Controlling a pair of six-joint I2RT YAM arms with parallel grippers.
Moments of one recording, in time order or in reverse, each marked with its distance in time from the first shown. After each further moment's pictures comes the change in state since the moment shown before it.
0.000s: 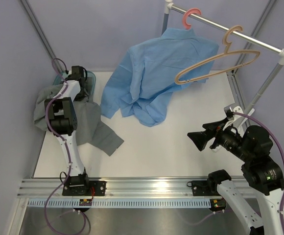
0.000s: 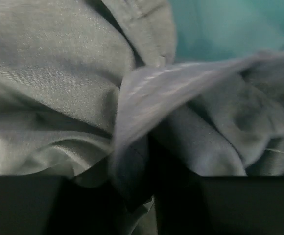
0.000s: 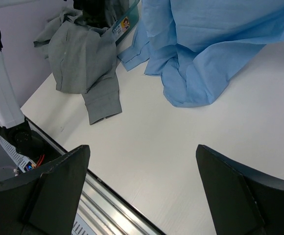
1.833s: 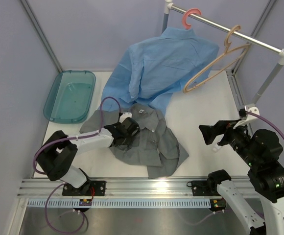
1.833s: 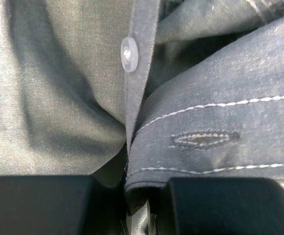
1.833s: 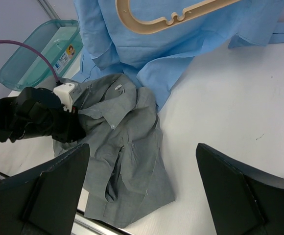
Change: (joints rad) left arm -0.887 -0.631 -0.977 0.233 0.111 -0.430; right arm 0.000 0.003 0.100 -0.076 0.284 -0.012
